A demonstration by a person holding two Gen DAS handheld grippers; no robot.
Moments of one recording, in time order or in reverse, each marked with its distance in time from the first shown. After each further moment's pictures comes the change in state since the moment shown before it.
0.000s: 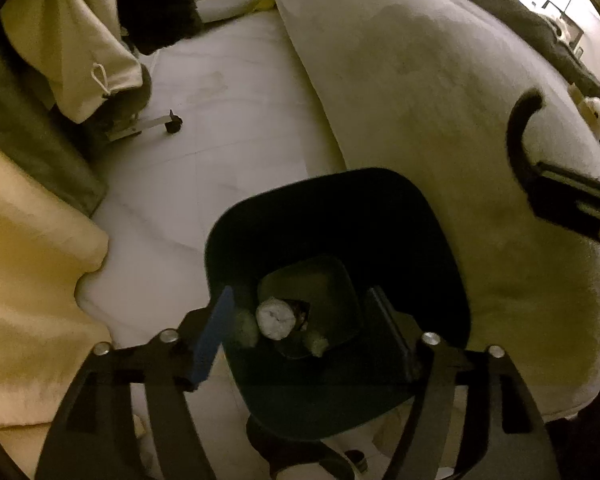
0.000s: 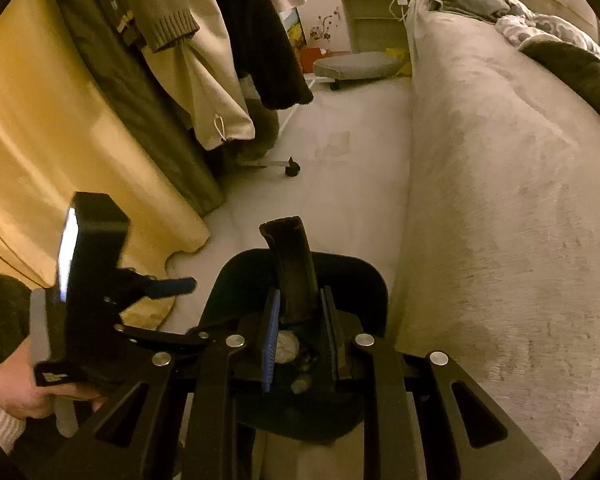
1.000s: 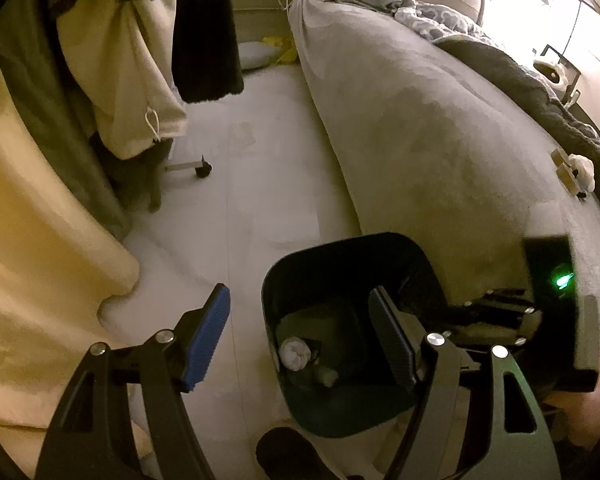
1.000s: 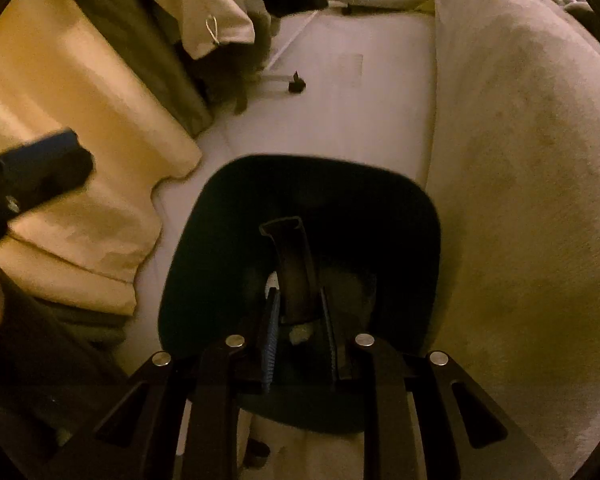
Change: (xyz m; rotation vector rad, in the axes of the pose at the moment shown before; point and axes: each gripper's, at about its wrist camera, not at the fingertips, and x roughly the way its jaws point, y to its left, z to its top) left arm -0.069 0.032 -0.001 -0.053 -0.189 0.012; right arm 0.090 0.019 -0.029 -0.046 0.276 -0.030
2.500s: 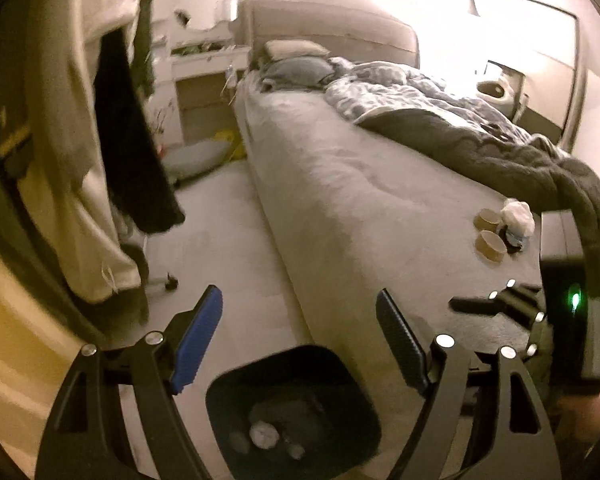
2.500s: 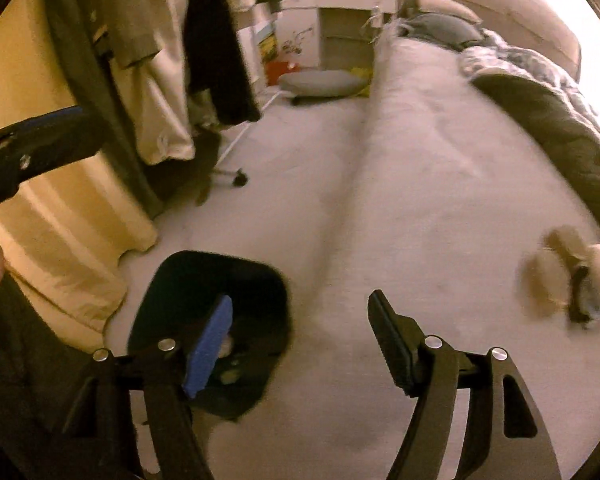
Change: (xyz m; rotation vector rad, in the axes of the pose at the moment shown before) left arm -0.079 -0.127 0.074 0.201 -0.301 -0.045; right arm -0.157 -0.092 -0.010 0.013 -0.327 -0.160
